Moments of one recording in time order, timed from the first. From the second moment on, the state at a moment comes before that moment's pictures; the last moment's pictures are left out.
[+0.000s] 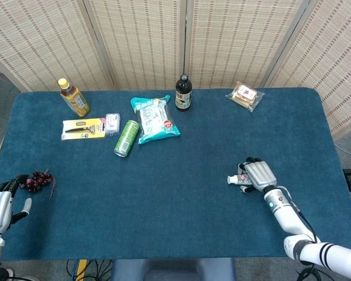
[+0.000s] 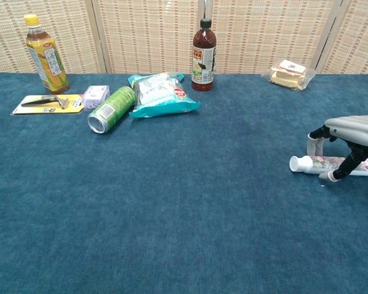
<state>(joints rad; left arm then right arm) -0.12 -1.14 -0.10 -1.70 1.33 1.46 0.15 0.58 -1.47 0.10 -1.29 -1.14 0.83 -0.25</state>
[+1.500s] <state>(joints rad) -0.17 -1.08 -0.11 -1.73 1.35 1.38 0.13 0.62 -1.42 0.13 -1.36 -1.12 0.78 -0.16</state>
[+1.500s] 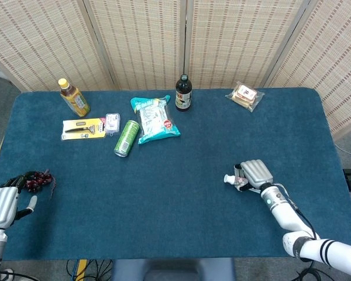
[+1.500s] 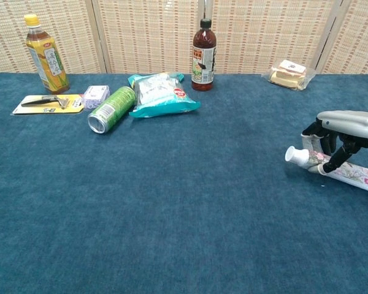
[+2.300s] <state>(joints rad) -0.39 -0.99 -0.13 -1.75 1.43 1.08 0.04 0.83 -1.16 0.22 -1.59 -1.07 0.47 -0.05</state>
